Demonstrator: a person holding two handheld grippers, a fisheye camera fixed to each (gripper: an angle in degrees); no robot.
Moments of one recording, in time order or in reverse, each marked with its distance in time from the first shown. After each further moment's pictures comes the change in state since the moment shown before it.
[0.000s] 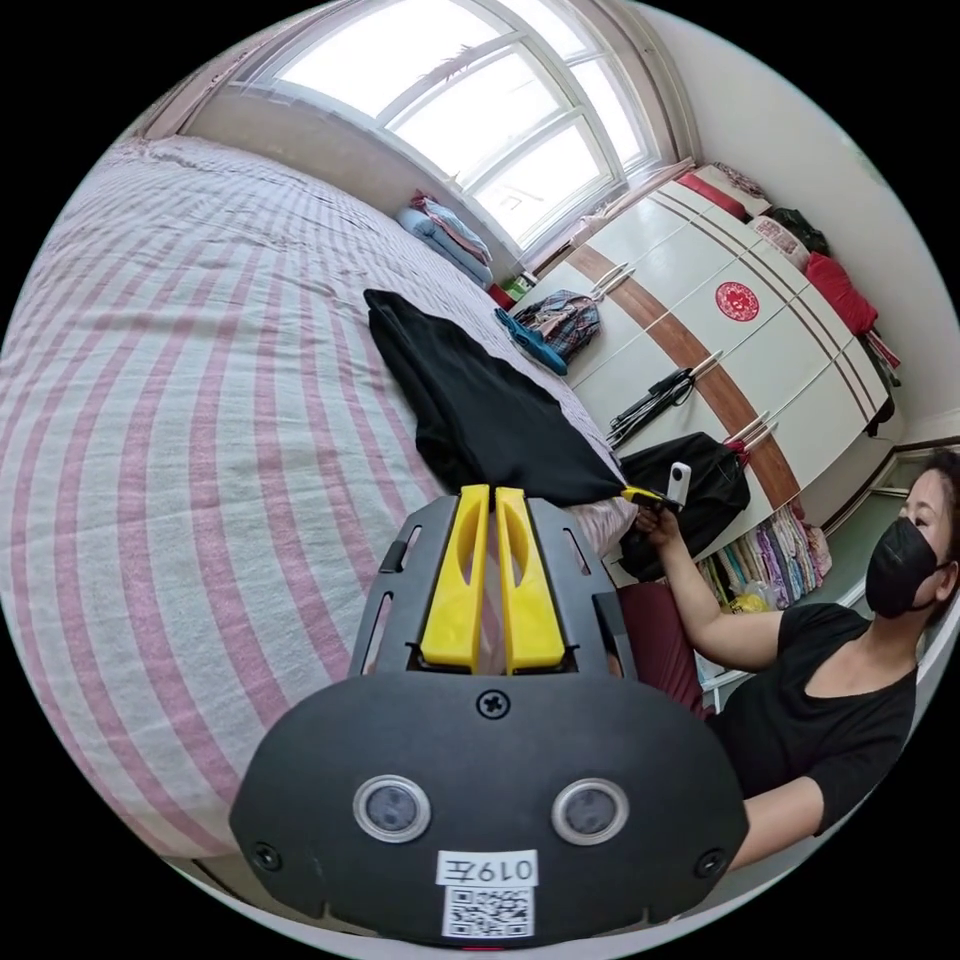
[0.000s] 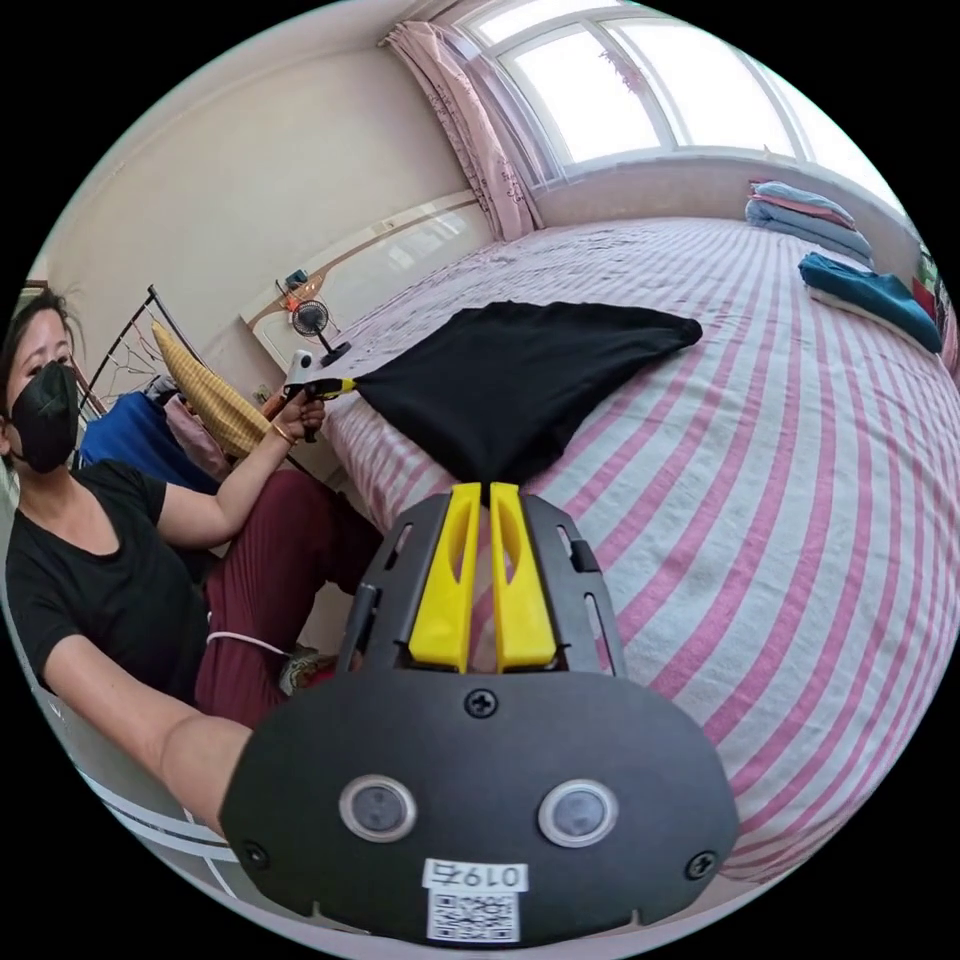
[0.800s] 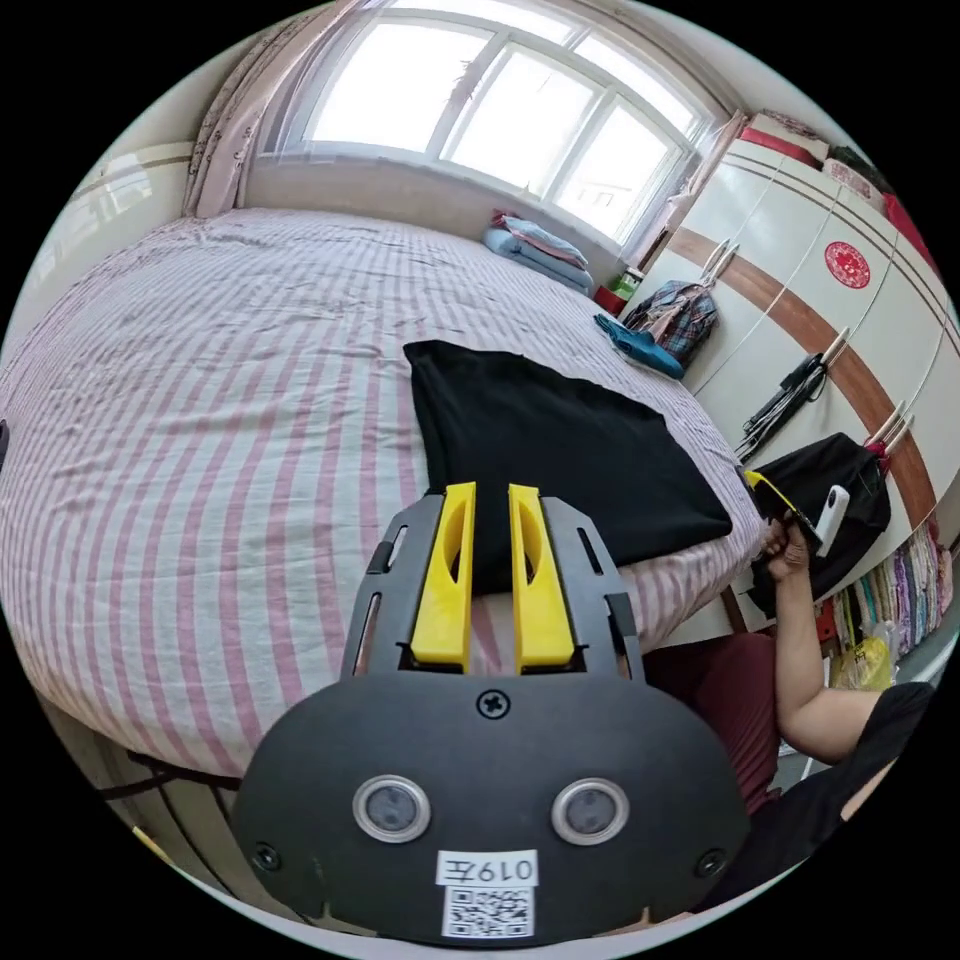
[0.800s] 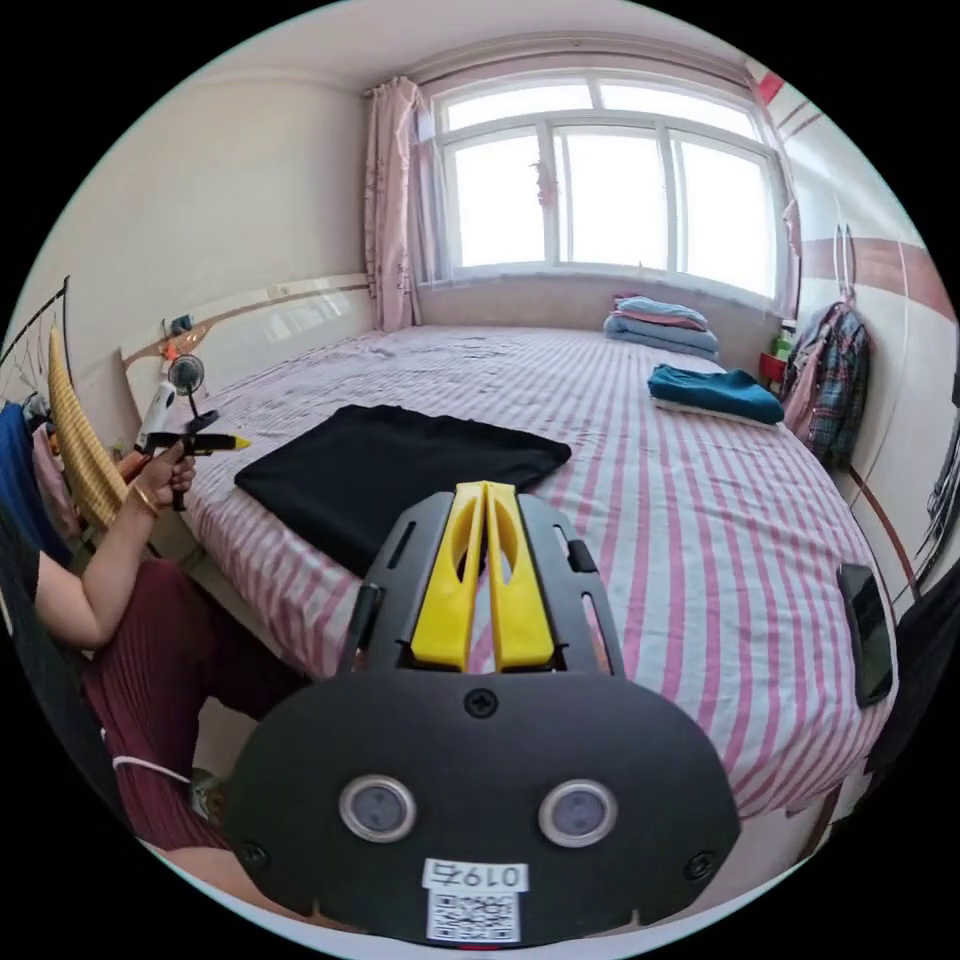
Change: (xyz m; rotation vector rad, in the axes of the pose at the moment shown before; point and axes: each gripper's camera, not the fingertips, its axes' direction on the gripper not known) left arm 0.118 -0.038 0.120 0.015 -0.461 0.005; right arm -0.028 -0.042 0.002 0.303 0.504 0.038
